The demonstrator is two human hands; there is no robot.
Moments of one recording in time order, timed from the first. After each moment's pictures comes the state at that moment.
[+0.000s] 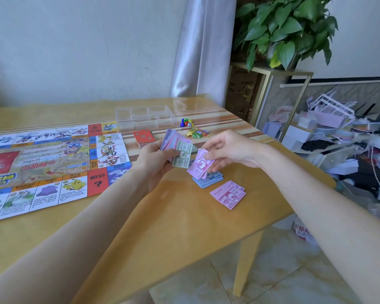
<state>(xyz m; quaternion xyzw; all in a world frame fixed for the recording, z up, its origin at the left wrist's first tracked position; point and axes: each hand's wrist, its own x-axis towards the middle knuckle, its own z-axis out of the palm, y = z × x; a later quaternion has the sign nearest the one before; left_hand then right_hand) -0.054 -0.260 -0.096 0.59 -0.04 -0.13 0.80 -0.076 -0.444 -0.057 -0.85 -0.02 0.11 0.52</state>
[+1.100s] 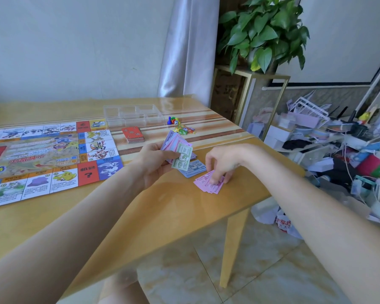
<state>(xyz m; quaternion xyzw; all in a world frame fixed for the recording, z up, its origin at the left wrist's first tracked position) -0.085 -0.271 -0.089 0.60 -0.05 -0.20 0.77 -0.109 -0.444 -0.052 -0.95 0.05 0.24 0.18</state>
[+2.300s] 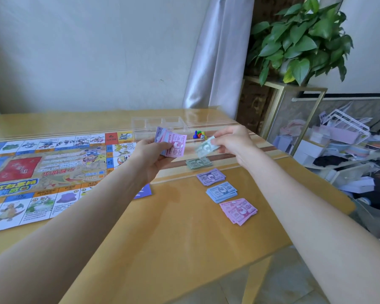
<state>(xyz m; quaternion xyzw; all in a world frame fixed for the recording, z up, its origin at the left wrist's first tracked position) -0.026 -0.228 -0.068 0.55 0.03 -0.10 0.83 -0.022 -0.418 -0.051 -0.81 0.12 -0.11 0.57</state>
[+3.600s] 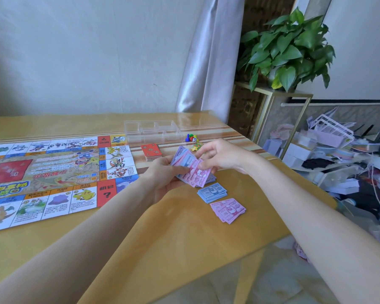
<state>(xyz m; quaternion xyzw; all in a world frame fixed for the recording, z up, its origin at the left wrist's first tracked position) -0.055 -0.254 -0.090 0.62 -0.06 -0.19 0.76 -0.057 -0.418 -0.041 -0.90 -0.04 0.09 0.42</state>
